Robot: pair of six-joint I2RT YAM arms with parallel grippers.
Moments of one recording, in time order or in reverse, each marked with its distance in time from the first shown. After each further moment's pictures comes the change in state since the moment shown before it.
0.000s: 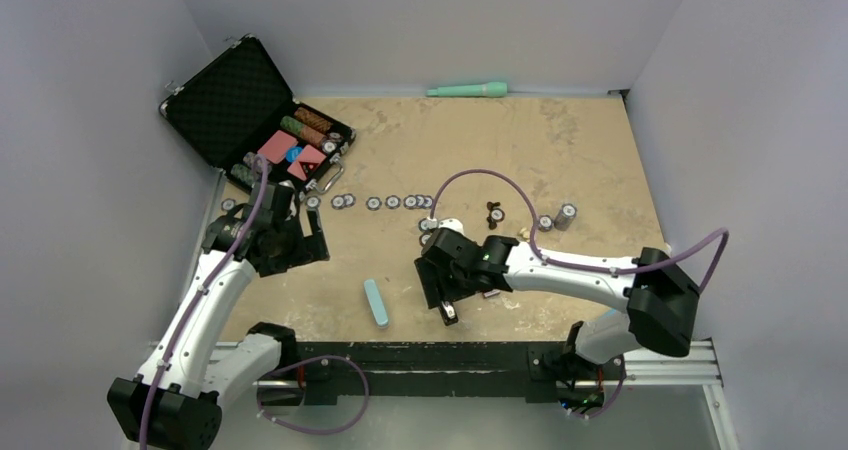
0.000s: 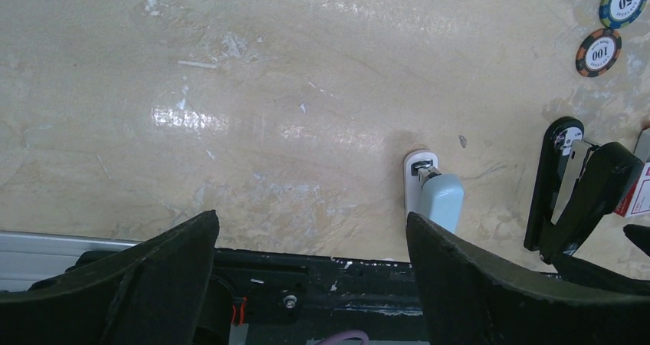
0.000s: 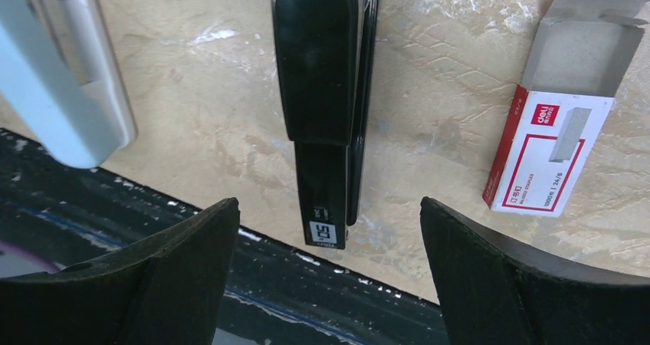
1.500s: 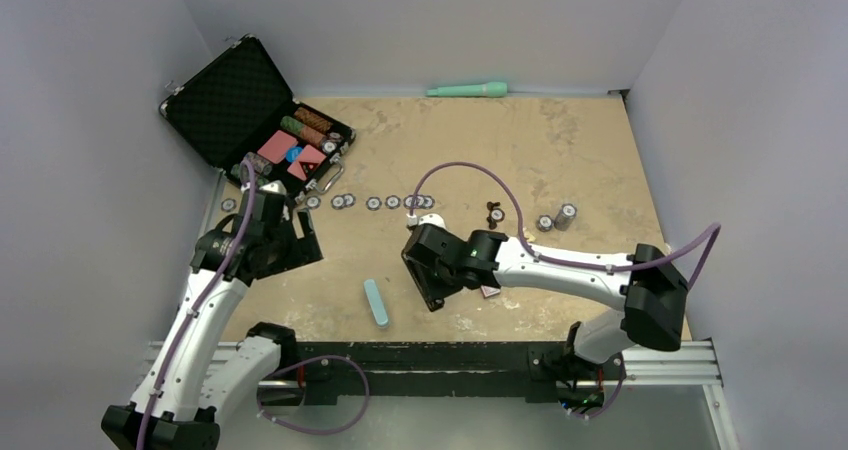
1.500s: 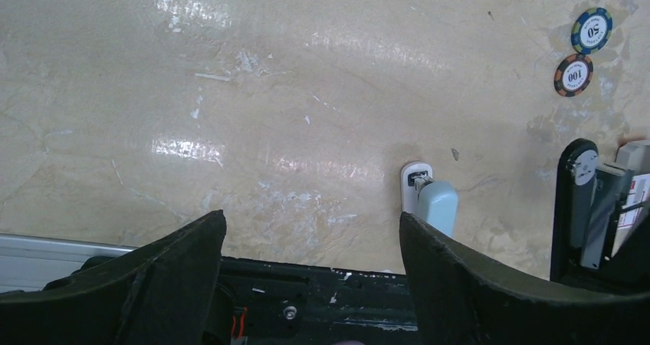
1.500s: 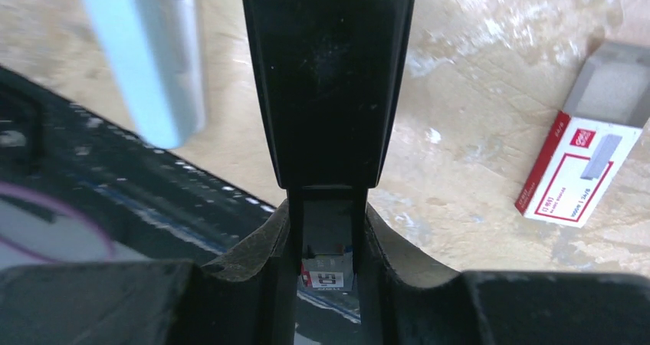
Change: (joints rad) left arm -0.004 -0.098 -0.005 -0.003 -0.044 -0.022; right arm 0.060 0.089 0.128 -0.056 0.001 -0.028
